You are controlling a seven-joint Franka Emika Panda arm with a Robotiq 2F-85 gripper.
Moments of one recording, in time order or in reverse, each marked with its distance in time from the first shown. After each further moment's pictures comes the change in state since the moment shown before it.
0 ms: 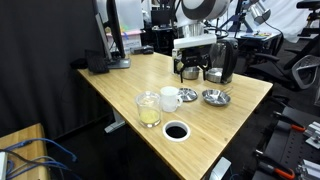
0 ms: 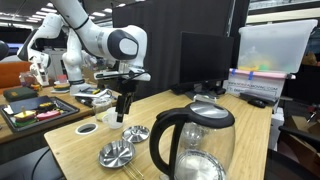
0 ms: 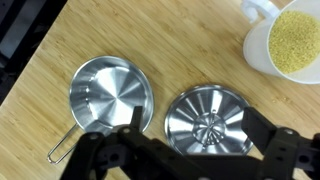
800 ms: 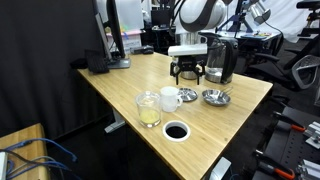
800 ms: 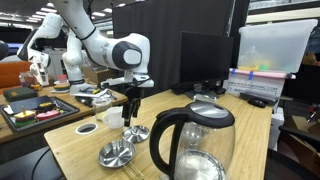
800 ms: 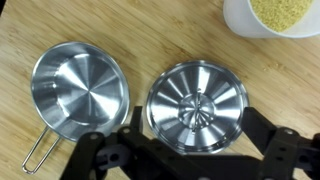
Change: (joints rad) arm 0.050 0.081 -0.067 0.022 -0.001 0.139 0.103
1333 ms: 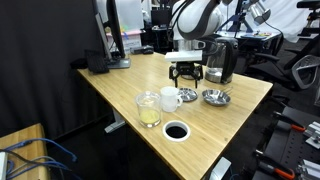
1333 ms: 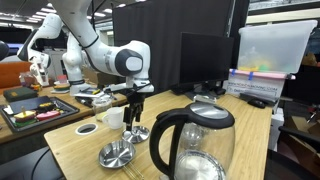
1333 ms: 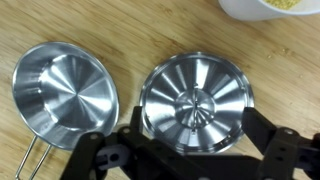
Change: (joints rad) arm 0.042 0.056 -0.040 0.022 -0.024 0.040 0.091
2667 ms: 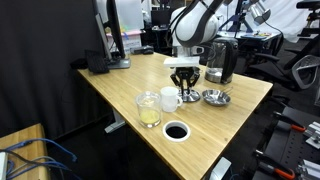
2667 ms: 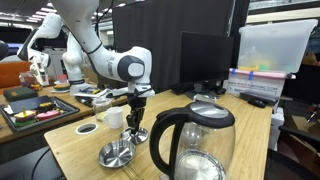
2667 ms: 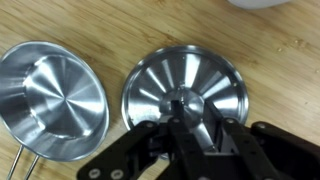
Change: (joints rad) arm 0.016 0.061 -0.020 0.027 0.002 0.022 0.028
